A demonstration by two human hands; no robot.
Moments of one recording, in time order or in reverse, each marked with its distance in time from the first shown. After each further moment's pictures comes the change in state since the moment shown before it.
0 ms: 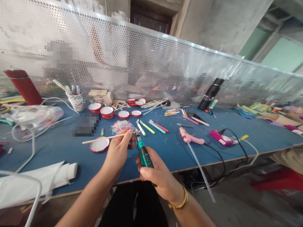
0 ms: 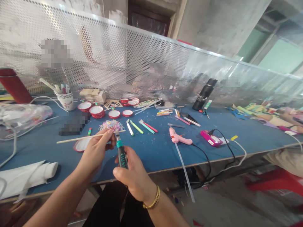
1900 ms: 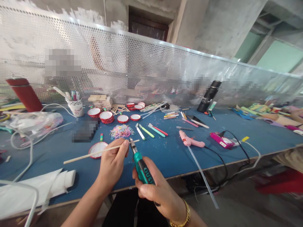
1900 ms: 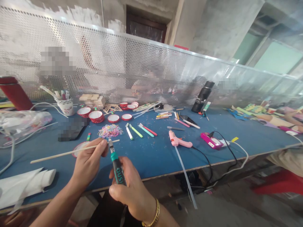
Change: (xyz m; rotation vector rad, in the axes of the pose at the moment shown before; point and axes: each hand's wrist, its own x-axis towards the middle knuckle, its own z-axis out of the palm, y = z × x) left_hand -0.011 0.005 -0.014 0.335 0.045 0.277; right_hand -0.010 0.015 0.004 0.124 -0.076 0.018
